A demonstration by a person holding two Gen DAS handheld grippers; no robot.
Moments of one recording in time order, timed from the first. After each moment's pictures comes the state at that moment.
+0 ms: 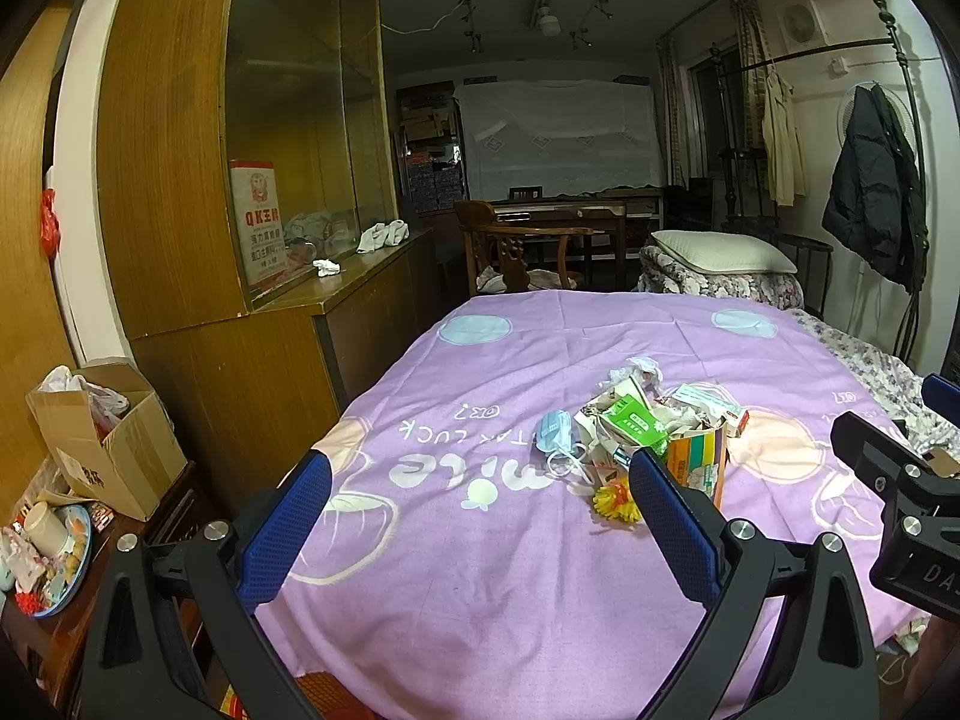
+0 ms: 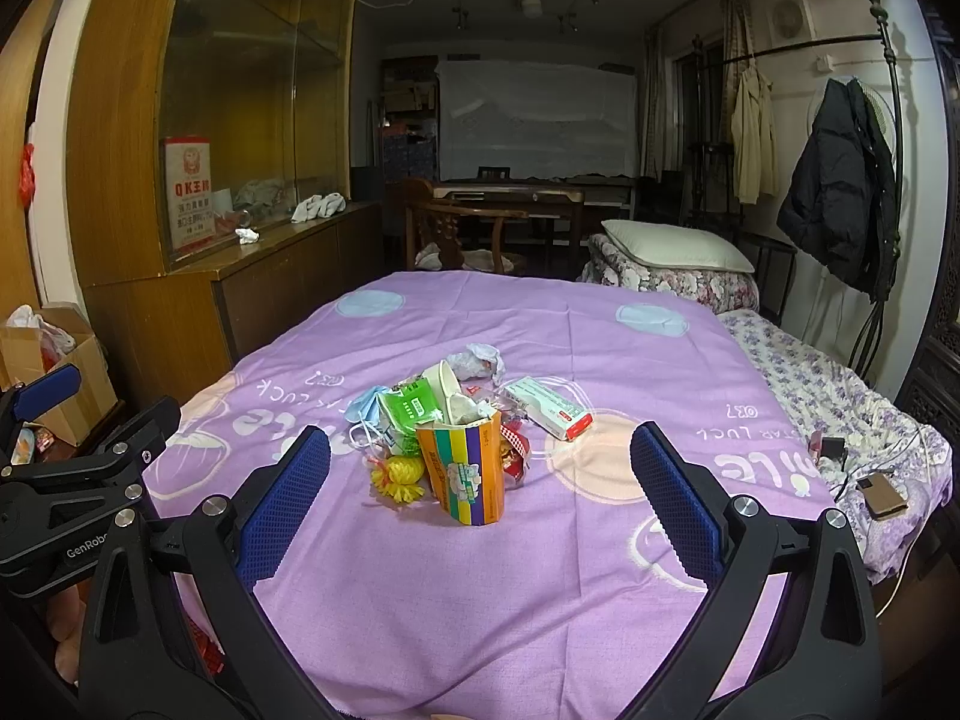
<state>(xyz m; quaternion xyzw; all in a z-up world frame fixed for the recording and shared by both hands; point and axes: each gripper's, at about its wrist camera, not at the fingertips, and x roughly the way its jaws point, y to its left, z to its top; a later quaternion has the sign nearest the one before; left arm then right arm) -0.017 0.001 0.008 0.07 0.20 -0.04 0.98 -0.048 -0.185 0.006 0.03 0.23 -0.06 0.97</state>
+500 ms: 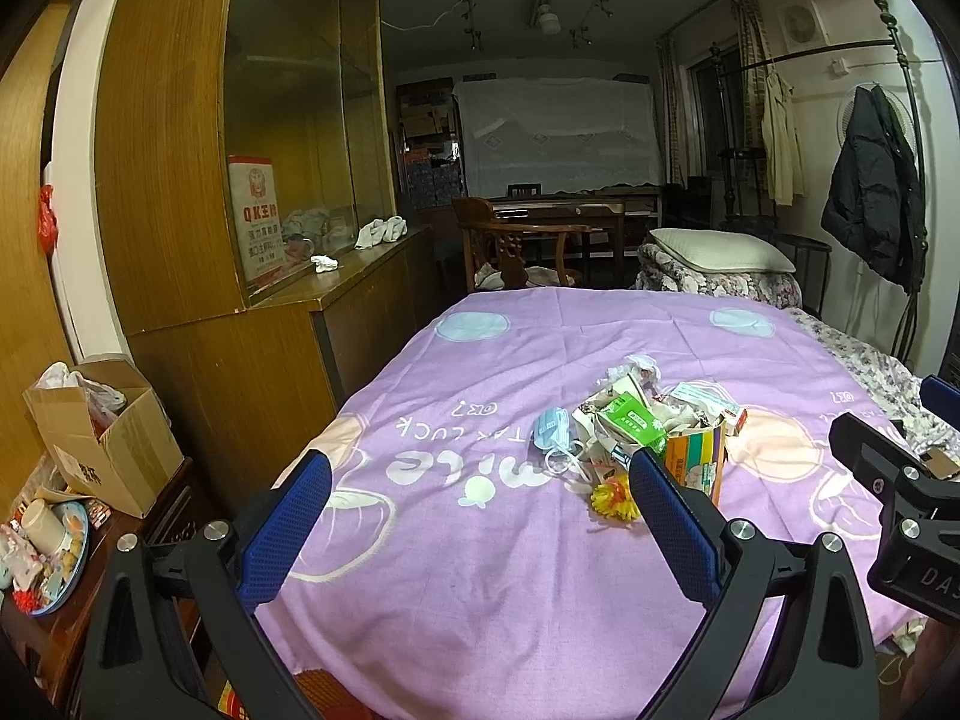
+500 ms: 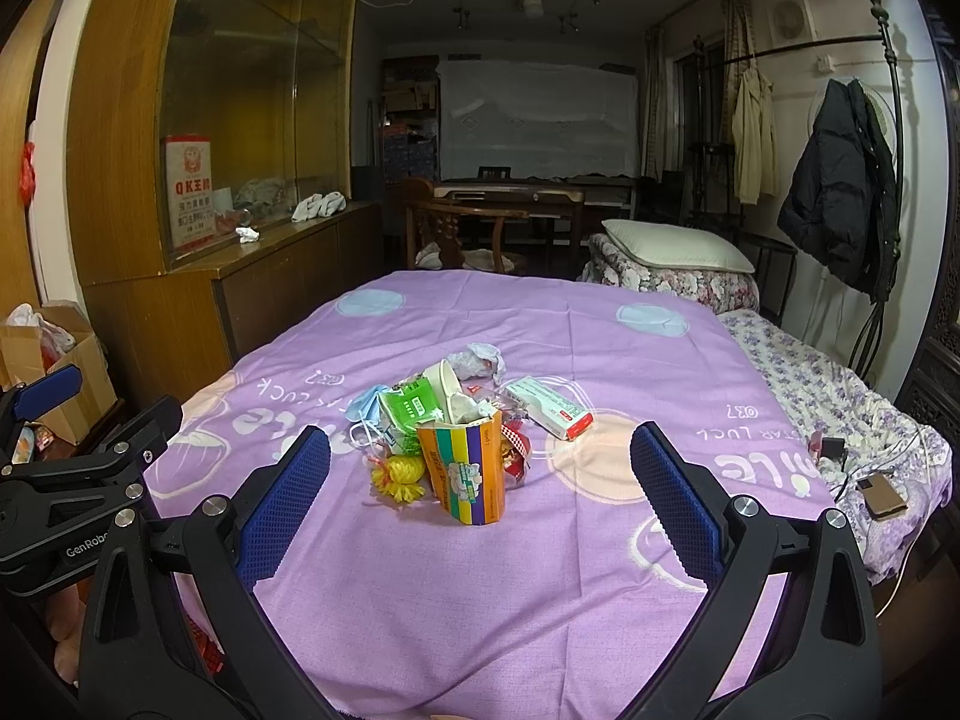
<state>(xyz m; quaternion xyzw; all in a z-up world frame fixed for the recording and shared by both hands) -0.016 -0.001 0.004 0.06 0.20 -0.04 0.98 -0.048 -0.184 0.006 0.03 0.22 -0.06 0.97</state>
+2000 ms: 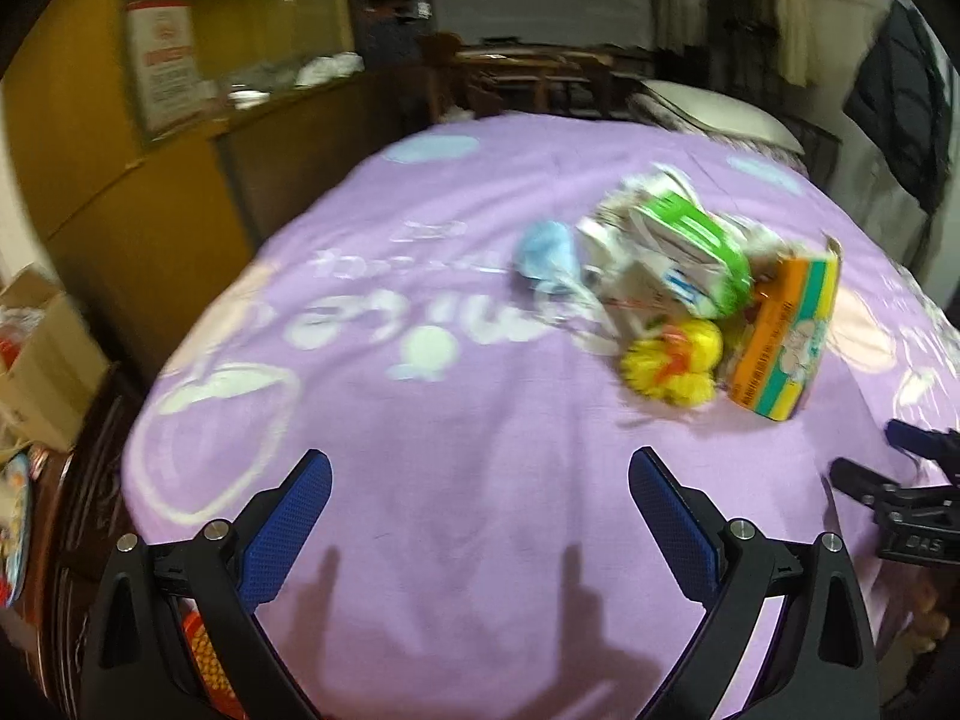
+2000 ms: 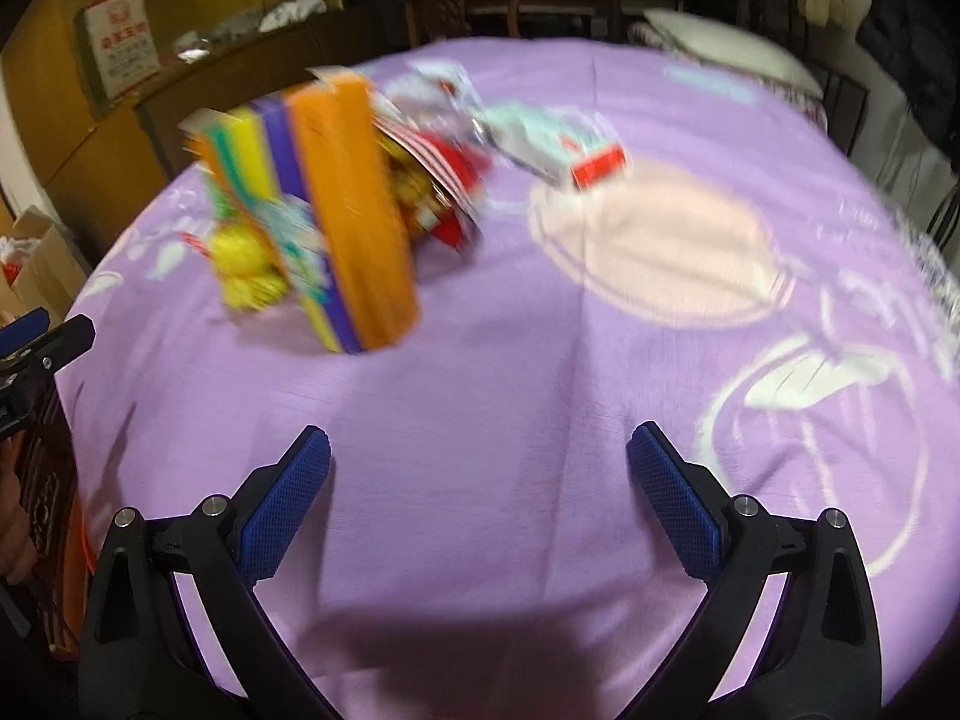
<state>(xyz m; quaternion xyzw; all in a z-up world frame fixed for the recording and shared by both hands) 0.098 -0.019 -0.120 0.08 0.39 -0.08 0.92 0.068 -0.268 -0.183 0.09 0.46 0.01 0.89</state>
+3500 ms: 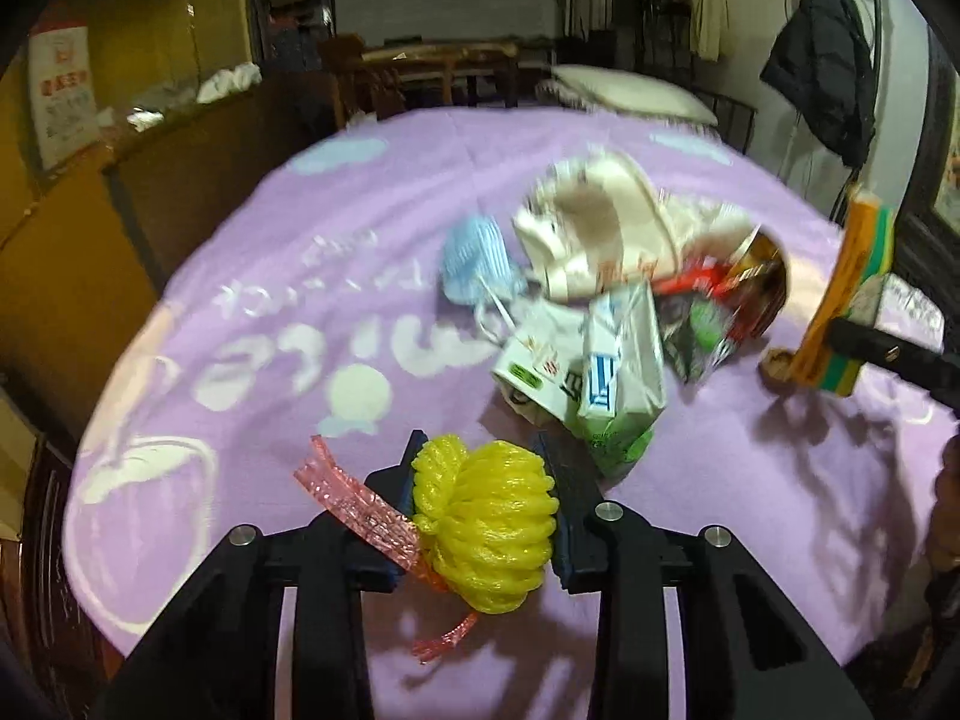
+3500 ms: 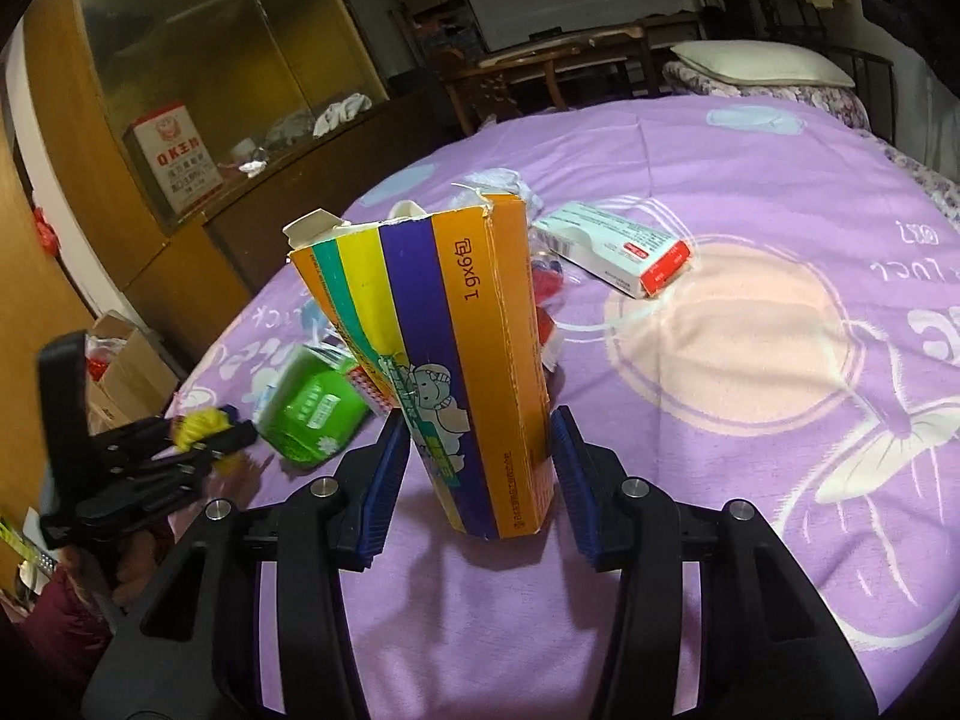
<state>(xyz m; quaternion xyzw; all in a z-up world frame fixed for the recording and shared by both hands) 0.126 -0.005 -0.127 0.08 0.38 -0.18 0.90 0.081 -0.272 -0.139 0.18 0.35 0.09 0.92</state>
